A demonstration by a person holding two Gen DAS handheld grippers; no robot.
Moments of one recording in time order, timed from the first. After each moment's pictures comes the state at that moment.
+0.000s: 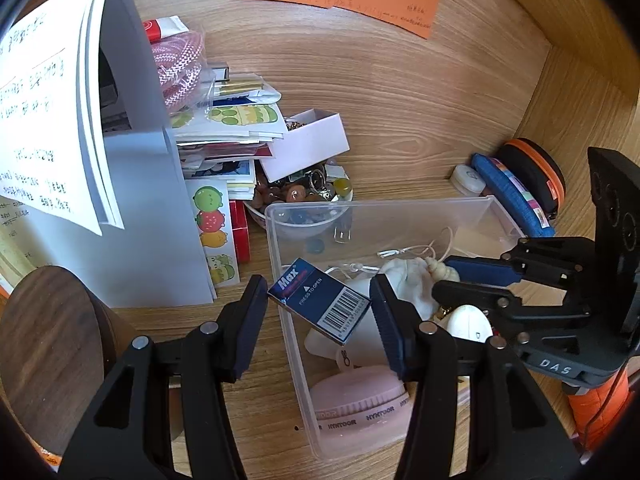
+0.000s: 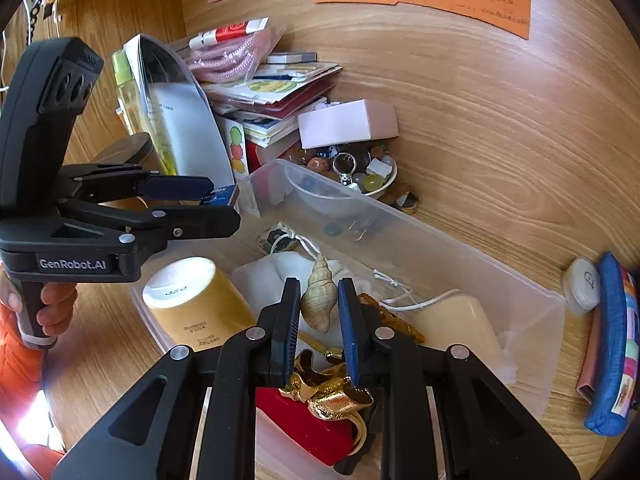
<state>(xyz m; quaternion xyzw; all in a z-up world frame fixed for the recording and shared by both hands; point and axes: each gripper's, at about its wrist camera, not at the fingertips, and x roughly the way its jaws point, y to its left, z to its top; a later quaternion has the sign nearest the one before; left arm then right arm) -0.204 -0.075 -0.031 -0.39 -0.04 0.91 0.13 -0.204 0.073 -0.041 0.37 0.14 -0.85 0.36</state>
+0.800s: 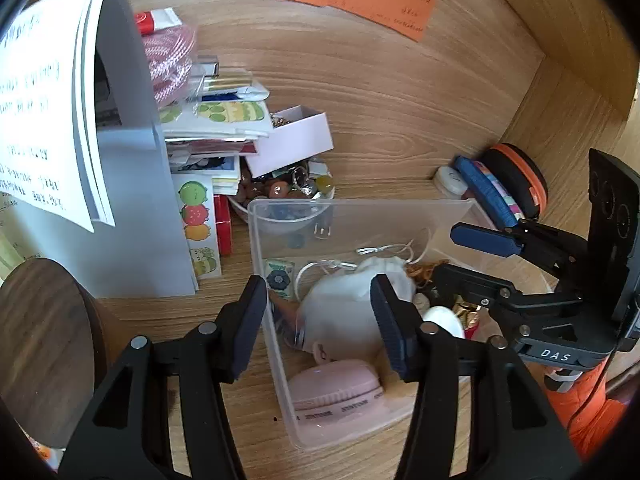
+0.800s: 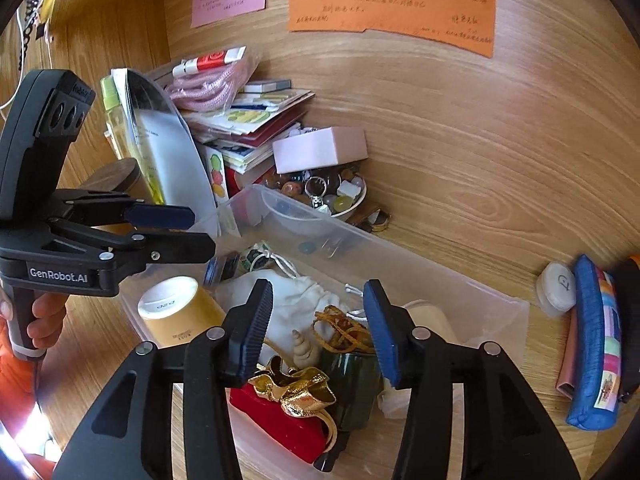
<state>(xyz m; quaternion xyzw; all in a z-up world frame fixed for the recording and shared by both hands) -0.202 -0.075 -0.023 -0.40 -0.07 0.90 0.15 -0.197 0.084 -0.024 0.34 0.13 -0.87 0.33</state>
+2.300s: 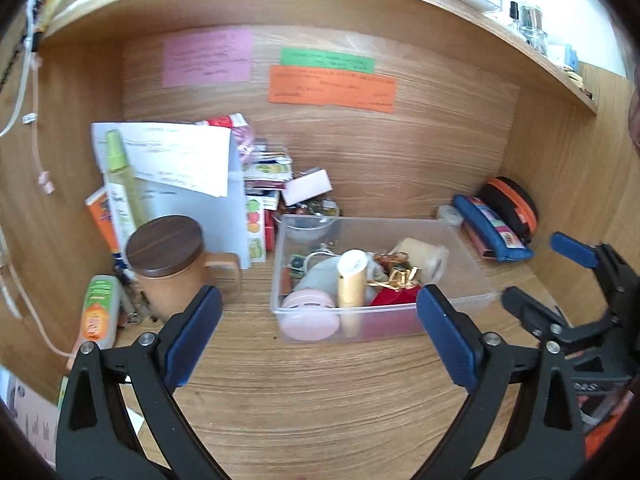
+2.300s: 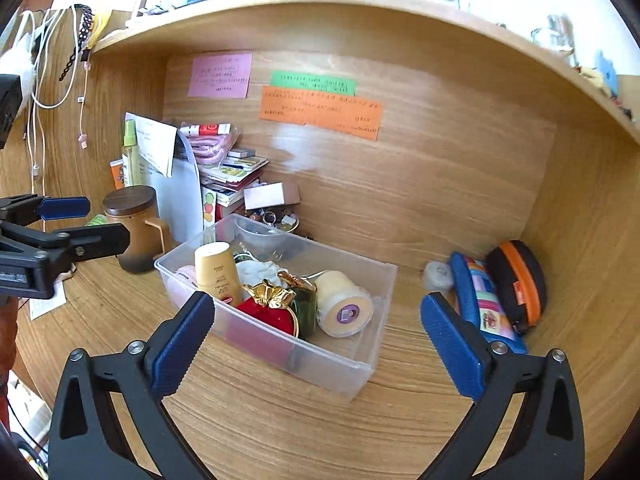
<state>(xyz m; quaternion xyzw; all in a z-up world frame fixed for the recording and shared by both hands) -0.041 -0.034 0.032 -0.28 -0.04 0.96 0.01 -0.047 0.155 0.027 0.21 0.14 -0.95 0.20</state>
